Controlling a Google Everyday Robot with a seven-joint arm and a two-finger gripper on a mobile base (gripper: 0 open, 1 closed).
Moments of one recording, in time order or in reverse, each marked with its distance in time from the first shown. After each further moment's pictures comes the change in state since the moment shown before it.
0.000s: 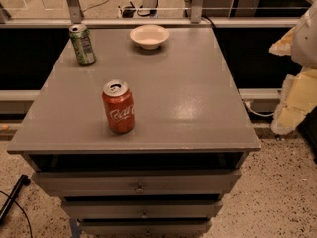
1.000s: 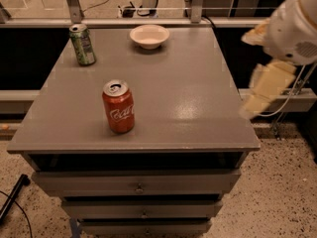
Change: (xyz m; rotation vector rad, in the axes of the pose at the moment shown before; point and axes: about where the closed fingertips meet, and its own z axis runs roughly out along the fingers) arm -0.054 -0.020 0.015 0.036 -0.179 -0.056
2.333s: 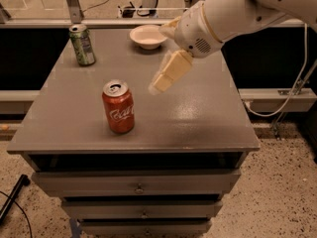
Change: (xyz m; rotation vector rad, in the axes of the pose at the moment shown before) arm -0.160 -0.034 0.092 -0.086 -0.478 -0.051
